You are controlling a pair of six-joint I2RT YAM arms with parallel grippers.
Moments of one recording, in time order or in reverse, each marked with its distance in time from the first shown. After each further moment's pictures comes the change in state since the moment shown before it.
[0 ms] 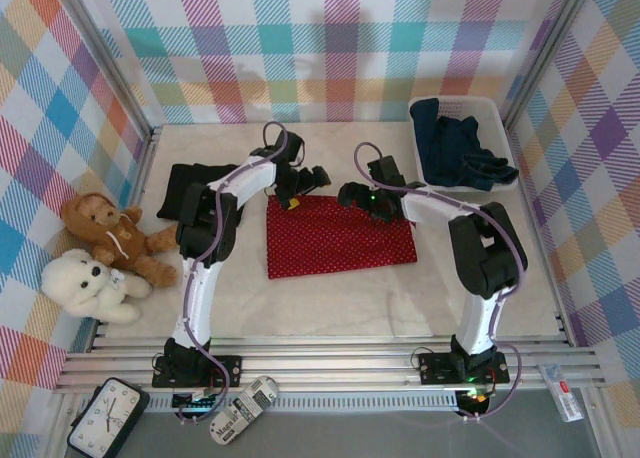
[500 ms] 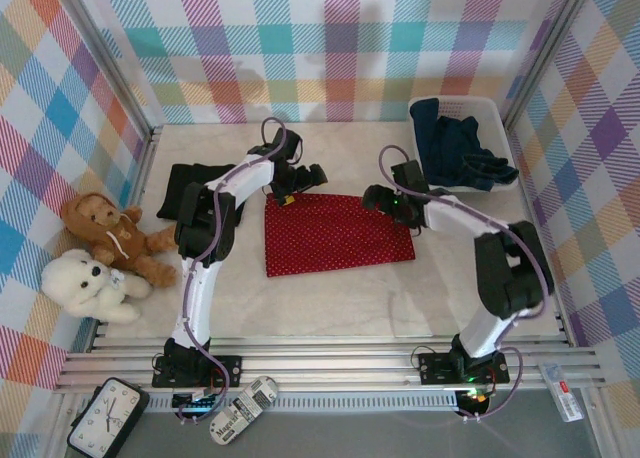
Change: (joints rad) left arm 0.008 -0.008 0.001 -0.006 -0.045 0.069; right arm -0.070 -0.245 -0.177 -0.072 0.082 -0.015
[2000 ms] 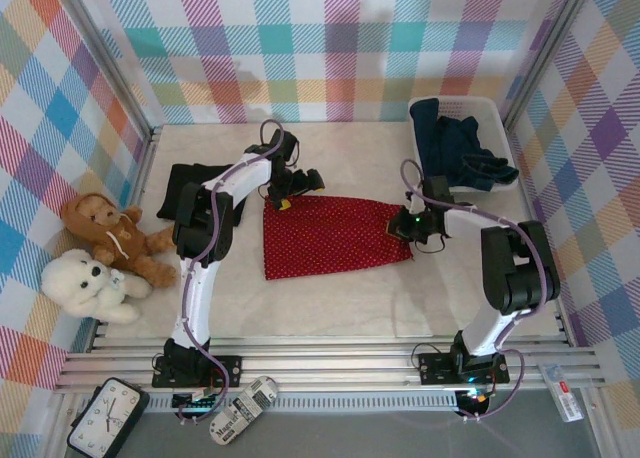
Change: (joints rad) left arm 0.012 -0.004 0.000 -0.090 0.031 0.037; right arm -0.202 0.067 -0.149 0.040 -0.468 -0.196
